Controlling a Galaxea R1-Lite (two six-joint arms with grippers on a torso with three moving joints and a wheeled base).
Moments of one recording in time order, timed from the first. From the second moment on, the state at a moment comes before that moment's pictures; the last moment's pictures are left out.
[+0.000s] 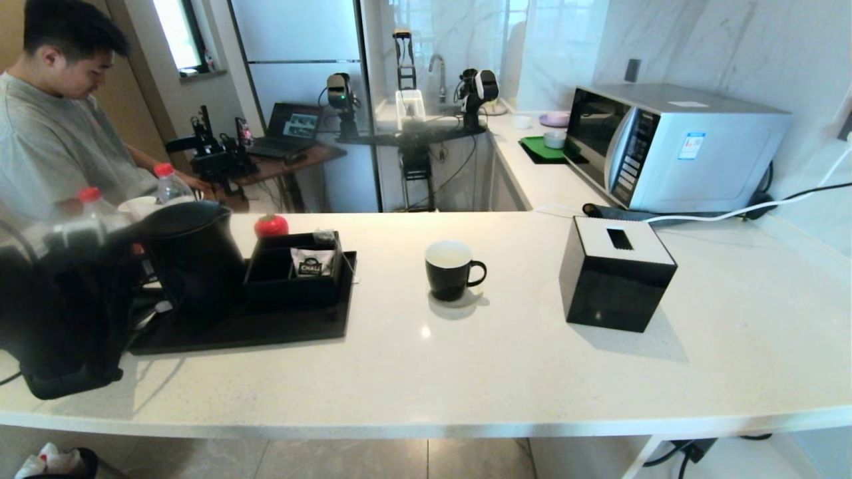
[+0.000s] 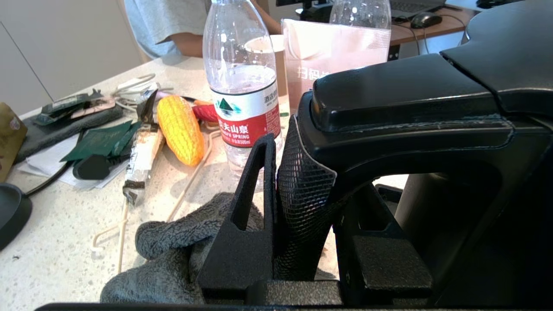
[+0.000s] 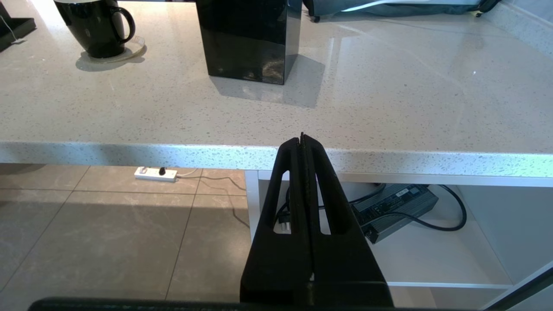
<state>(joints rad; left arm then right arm) 0.38 2.29 -0.87 -1.52 0.20 0.05 0.00 0.00 0.00 0.00 0.01 -0.02</state>
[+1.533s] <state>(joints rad) 0.34 2.30 -0.83 -1.52 0.21 0.04 0.00 0.00 0.00 0.00 0.01 -0.02</state>
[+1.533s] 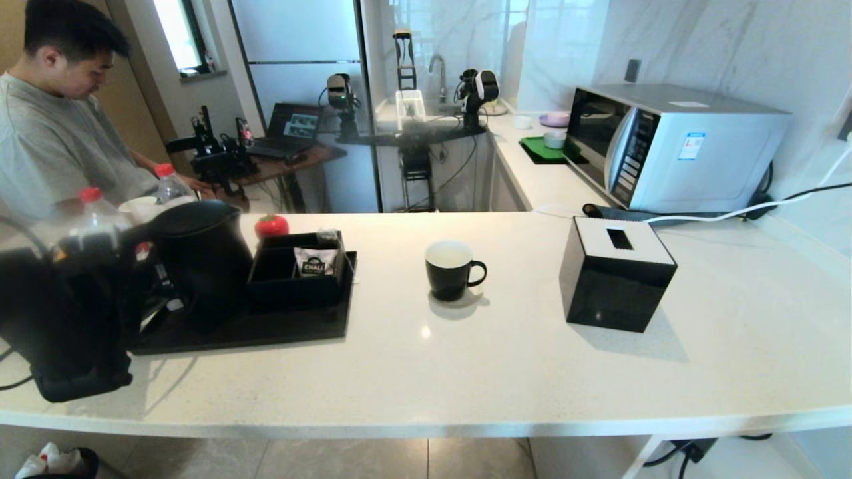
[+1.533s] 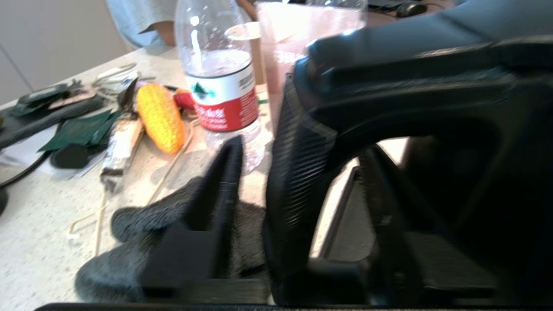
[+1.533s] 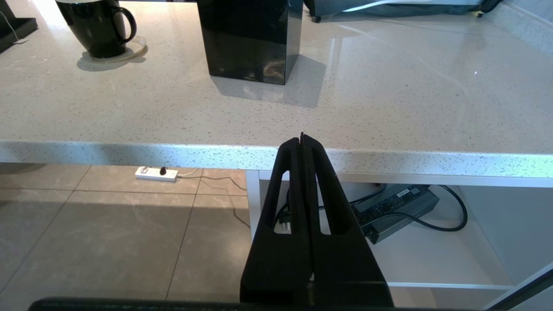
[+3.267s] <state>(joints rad) 0.25 1.76 -0.16 -1.52 0.21 0.03 0.00 0.00 0.00 0.00 0.01 -0.02</state>
